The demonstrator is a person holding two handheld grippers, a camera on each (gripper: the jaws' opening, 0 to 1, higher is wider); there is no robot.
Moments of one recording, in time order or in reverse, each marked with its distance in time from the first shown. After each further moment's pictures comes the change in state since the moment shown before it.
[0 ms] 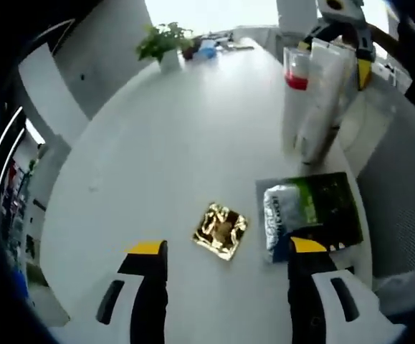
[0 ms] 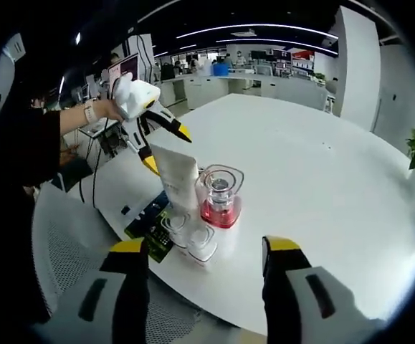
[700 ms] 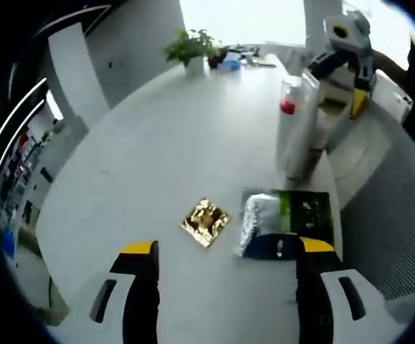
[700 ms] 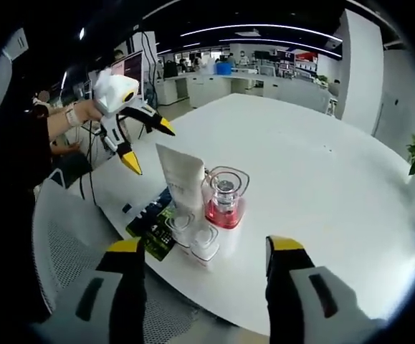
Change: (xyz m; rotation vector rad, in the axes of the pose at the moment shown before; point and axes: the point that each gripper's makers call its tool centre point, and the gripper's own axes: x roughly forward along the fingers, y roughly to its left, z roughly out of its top) left arm -0.043 -0.028 -0.004 -0.164 -0.054 0.064; right arm -0.002 0.004 0.003 -0.021 0.006 -0.002
